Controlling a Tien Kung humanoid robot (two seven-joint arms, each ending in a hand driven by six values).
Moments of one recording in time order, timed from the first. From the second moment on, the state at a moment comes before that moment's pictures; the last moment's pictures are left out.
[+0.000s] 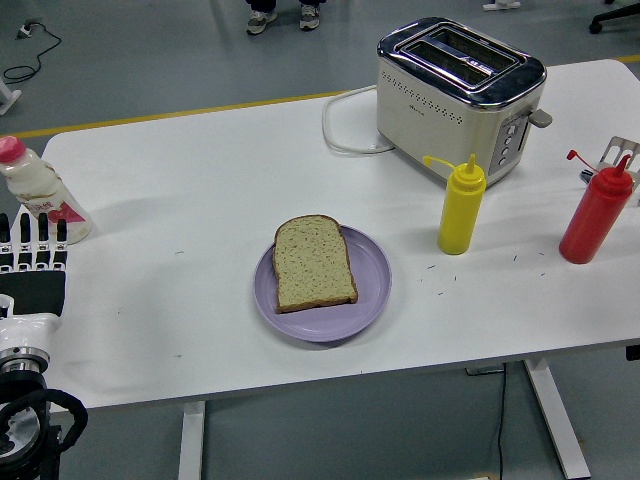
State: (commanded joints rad) left arm -0.03 0.00 -1.69 -1.55 0.10 0.11 -0.06; right arm -0.17 -0.50 2.03 1.78 -0.24 0.34 -0.20
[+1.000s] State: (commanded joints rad) left arm -0.02 0.00 -1.69 -1.55 0.09 0.11 -0.06; right arm -0.20 -0.52 1.85 1.78 -0.32 0.54 -0.39
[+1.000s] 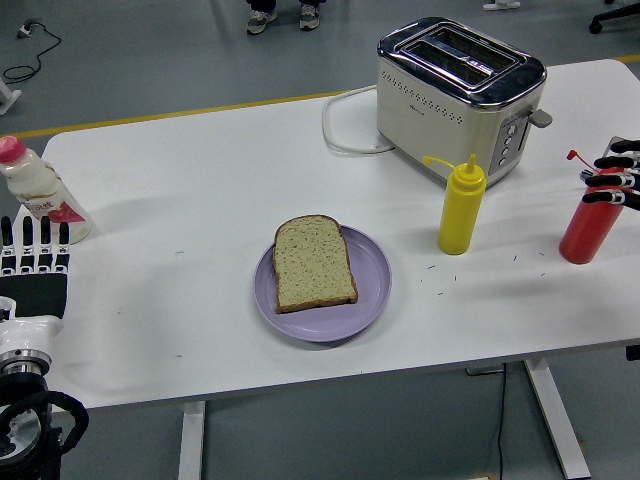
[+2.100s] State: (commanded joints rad) left arm -0.02 0.00 -1.69 -1.55 0.09 0.11 -0.06; right arm -0.23 -0.49 1.63 1.78 -0.55 0.40 -0.32
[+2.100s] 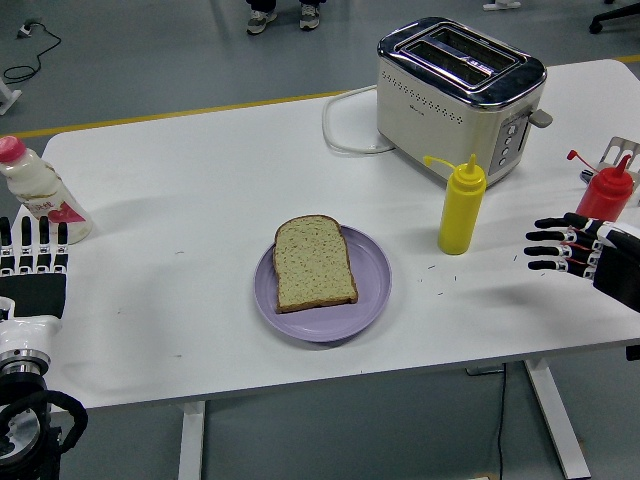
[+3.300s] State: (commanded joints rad) left arm -0.02 0.00 -1.69 -1.55 0.09 0.11 -0.06; right arm -0.21 -0.48 1.51 1.78 -0.82 0.27 -0.22
